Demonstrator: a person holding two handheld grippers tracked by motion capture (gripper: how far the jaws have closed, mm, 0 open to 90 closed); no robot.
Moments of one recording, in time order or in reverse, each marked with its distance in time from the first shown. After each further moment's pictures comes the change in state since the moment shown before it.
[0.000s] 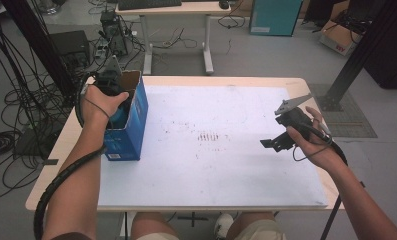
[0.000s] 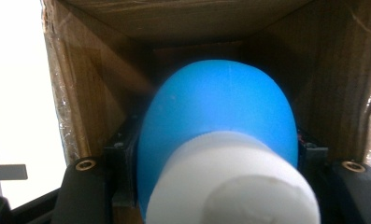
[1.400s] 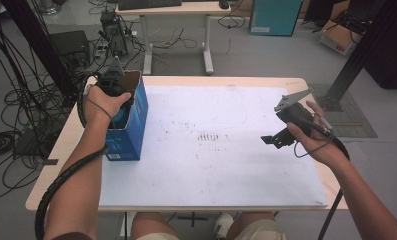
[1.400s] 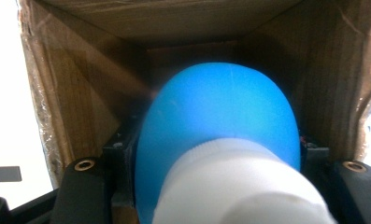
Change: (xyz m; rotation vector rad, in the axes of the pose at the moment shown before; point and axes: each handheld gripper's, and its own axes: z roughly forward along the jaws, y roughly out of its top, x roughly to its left) left arm -0.005 0.001 0.002 0.005 -0.002 0.006; right arm 0.000 0.011 -0.009 0.003 -0.022 -0.053
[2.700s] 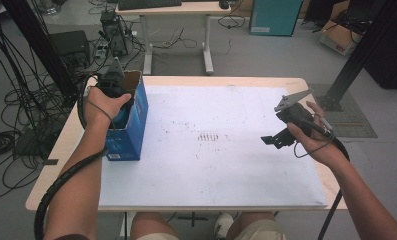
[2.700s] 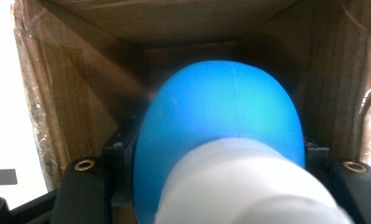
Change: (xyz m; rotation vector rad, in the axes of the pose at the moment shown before) left arm 0.001 -0.003 0.002 -0.012 -0.008 -0.001; right arm 0.000 -0.001 0.000 0.001 0.007 0.011
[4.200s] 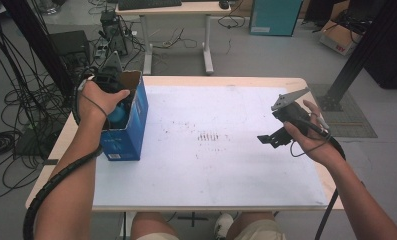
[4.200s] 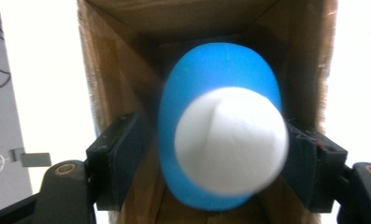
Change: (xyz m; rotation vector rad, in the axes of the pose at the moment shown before) left arm -0.008 -0.006 -0.035 0.005 0.058 0.028; right arm 0.004 0.008 0.003 -0.024 0.012 -0.008
